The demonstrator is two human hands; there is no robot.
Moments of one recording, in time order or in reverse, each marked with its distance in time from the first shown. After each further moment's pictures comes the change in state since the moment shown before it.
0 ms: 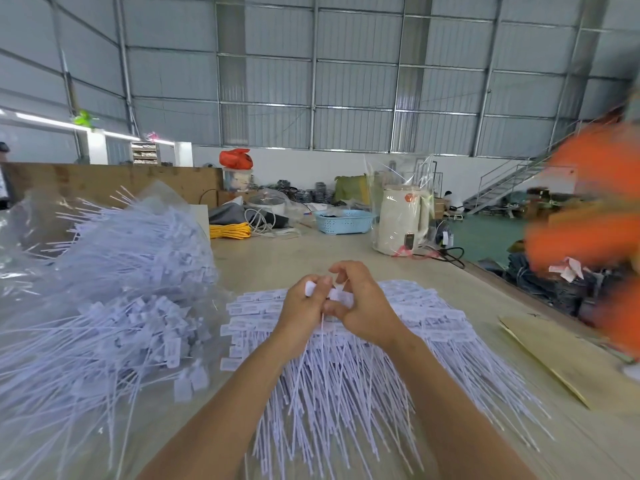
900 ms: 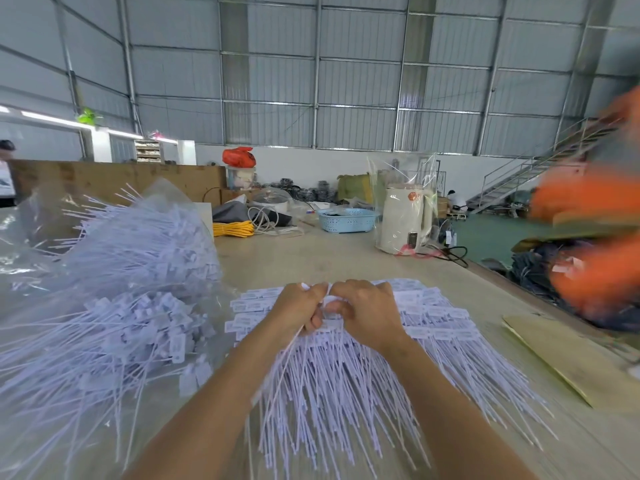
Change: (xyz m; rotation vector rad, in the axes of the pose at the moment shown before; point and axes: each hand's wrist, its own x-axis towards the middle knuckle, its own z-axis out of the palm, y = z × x) left_hand 0.005 0.021 -0.014 0.206 -0.066 -0.412; right_hand -0.001 0.014 0.010 -0.550 0.029 -0.089
